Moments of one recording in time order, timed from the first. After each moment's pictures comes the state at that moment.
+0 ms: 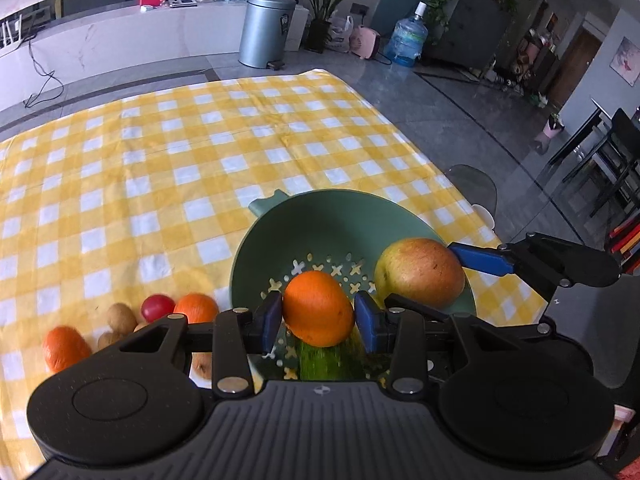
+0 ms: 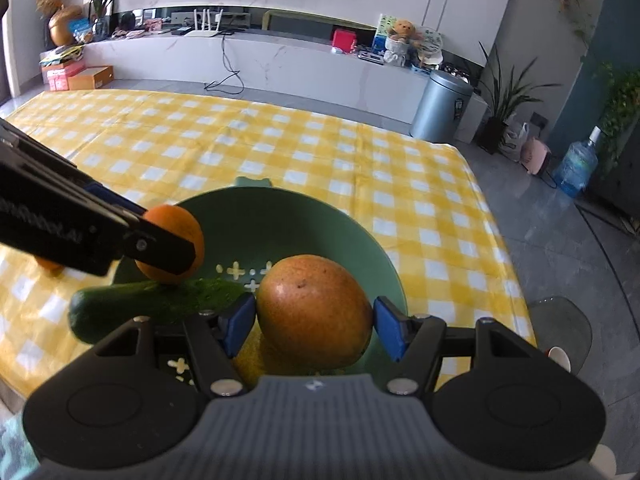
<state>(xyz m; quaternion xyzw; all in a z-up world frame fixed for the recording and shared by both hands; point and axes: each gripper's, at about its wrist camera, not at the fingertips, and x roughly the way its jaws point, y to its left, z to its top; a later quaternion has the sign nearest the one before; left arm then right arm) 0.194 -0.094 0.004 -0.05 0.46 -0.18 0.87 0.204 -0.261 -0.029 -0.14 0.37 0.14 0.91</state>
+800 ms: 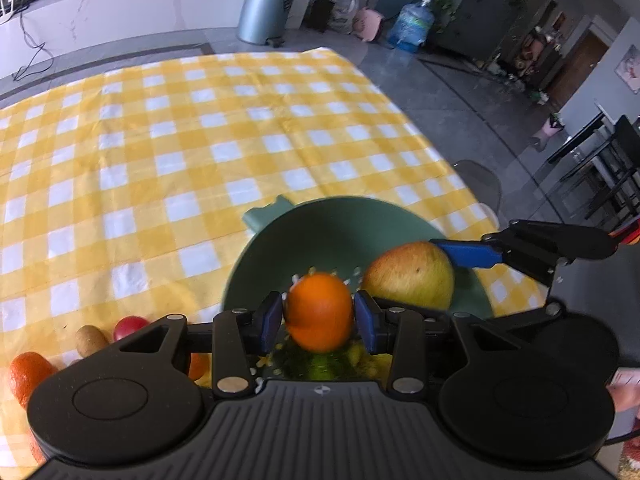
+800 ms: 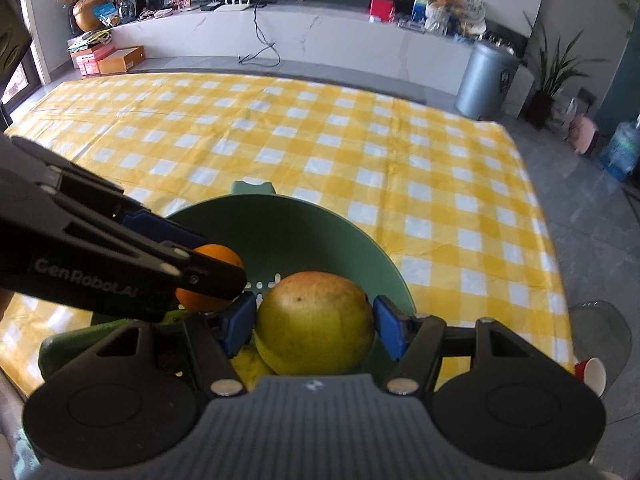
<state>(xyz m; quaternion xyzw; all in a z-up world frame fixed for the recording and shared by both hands) 0.238 -0.094 -0.023 -0.08 0.49 -0.19 0.85 0.270 -0.263 -0.037 -0.12 0.43 0.21 0.87</state>
